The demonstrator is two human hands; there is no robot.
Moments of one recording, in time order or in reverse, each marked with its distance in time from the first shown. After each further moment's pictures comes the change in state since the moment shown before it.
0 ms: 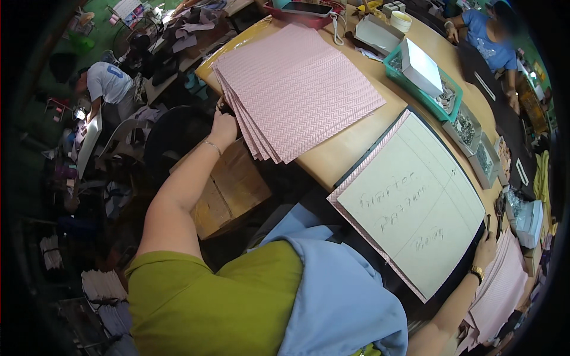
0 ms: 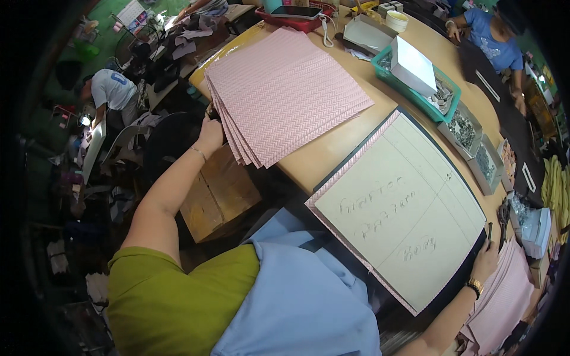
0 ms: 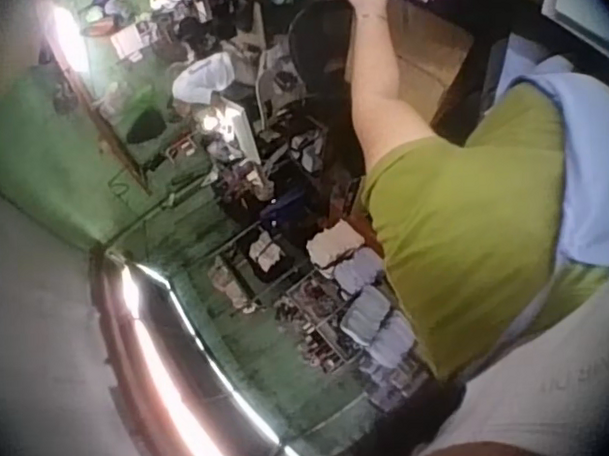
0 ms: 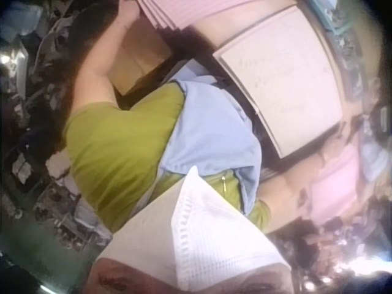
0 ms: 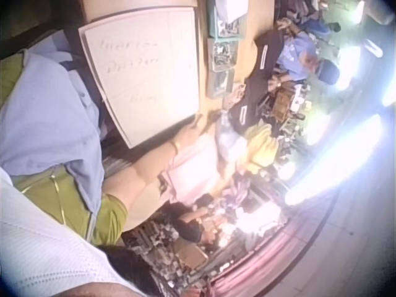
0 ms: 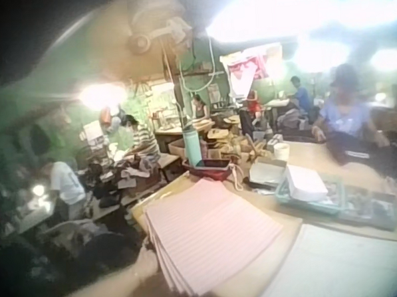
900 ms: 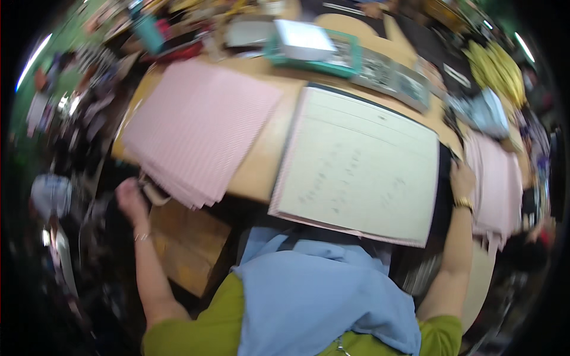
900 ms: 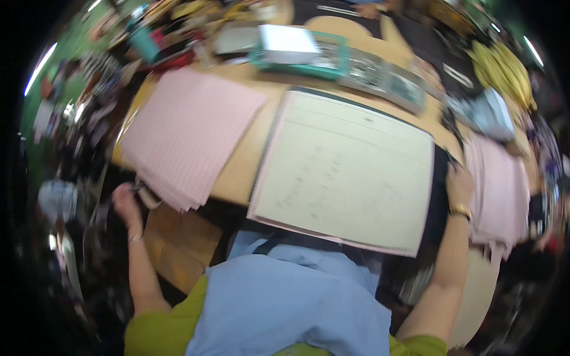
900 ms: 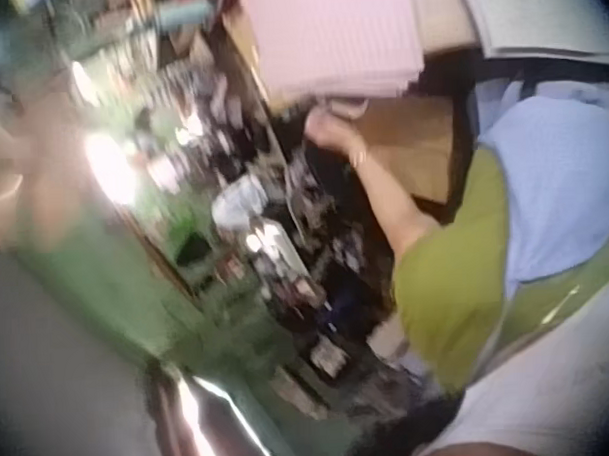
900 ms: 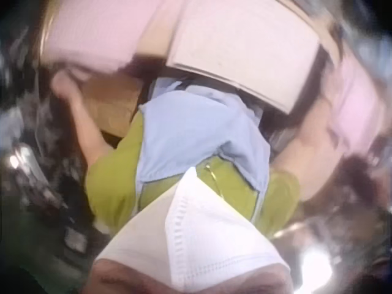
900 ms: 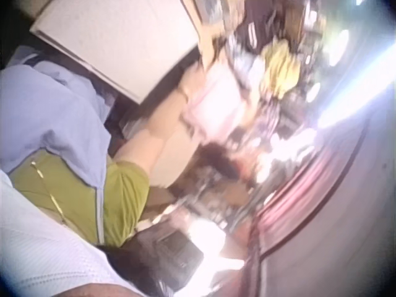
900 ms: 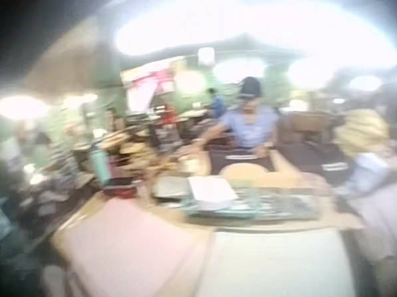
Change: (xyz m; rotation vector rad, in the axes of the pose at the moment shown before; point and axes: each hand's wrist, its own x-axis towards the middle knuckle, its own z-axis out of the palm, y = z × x) left_hand -0.035 -0.057 -0.010 -0.784 0.750 -0.394; right_hand -0.037 -0.003 -0.037 -0.024 0.038 0.077
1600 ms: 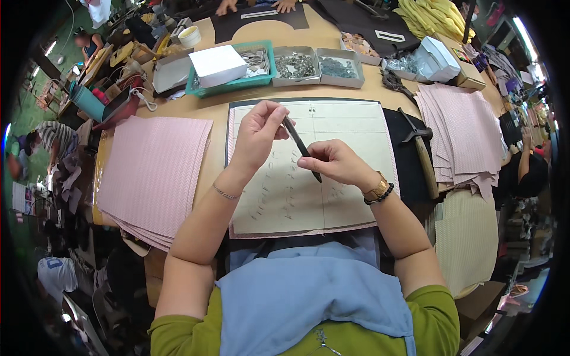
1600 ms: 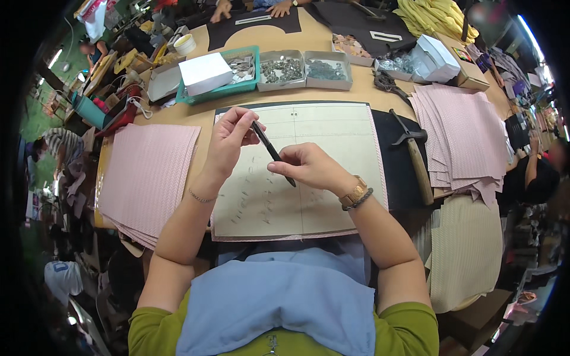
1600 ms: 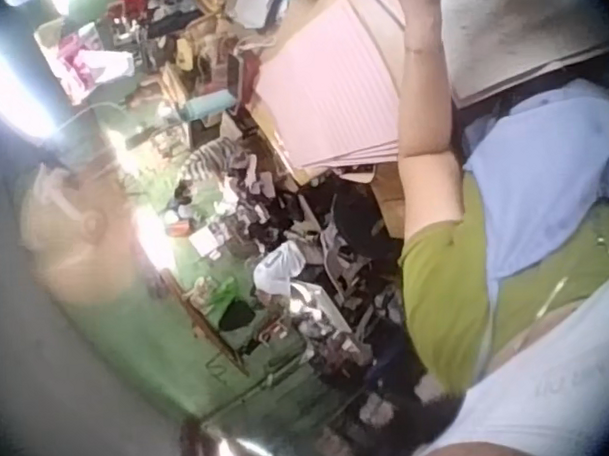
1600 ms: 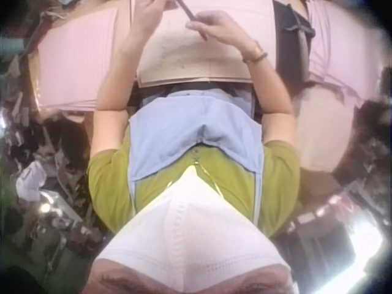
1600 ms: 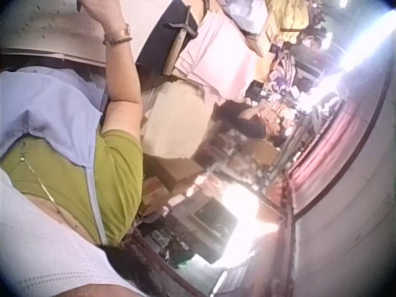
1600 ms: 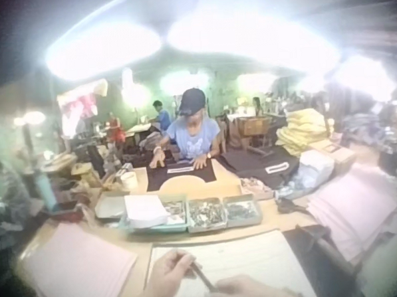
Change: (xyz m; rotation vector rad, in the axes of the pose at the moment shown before) left_hand -0.058 0.513 0.164 -1.411 -1.249 -0.028; right_hand -0.056 -0.217 -0.126 1.571 -0.753 -0.346
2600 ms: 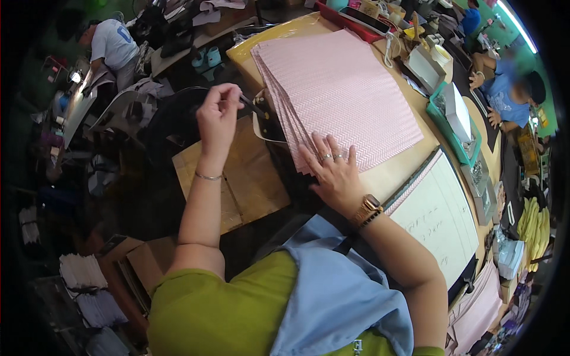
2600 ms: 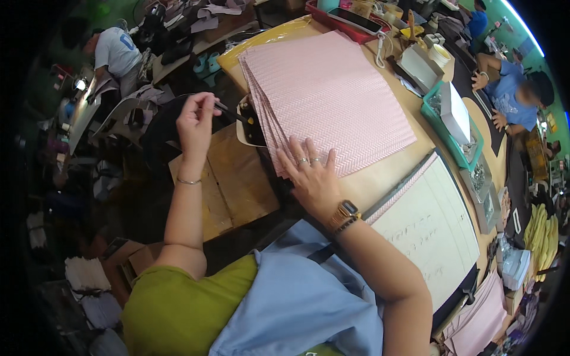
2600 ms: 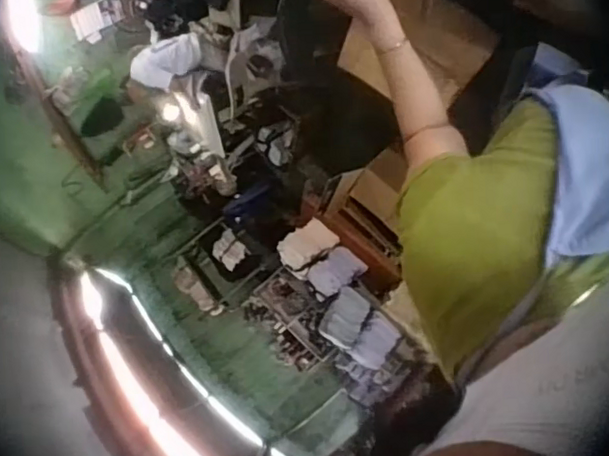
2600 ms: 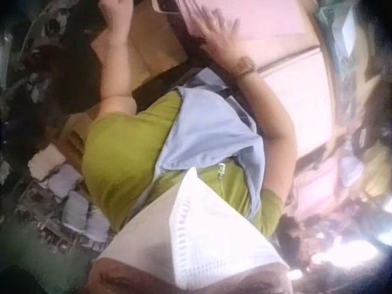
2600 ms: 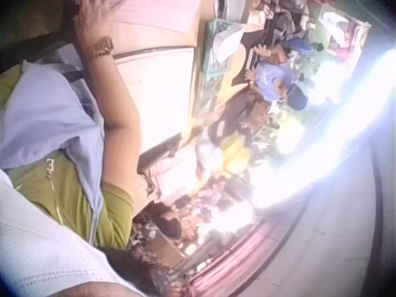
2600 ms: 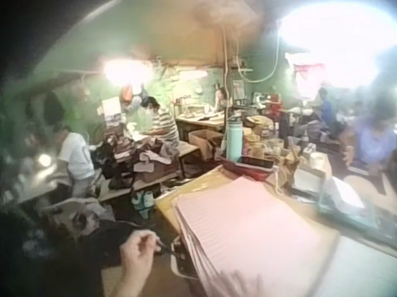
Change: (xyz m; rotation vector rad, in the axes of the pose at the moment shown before) left_hand -0.409 0.081 -0.307 0.840 1.385 0.258; right_hand 0.093 -0.052 0.378 -1.239 -0.266 -1.042
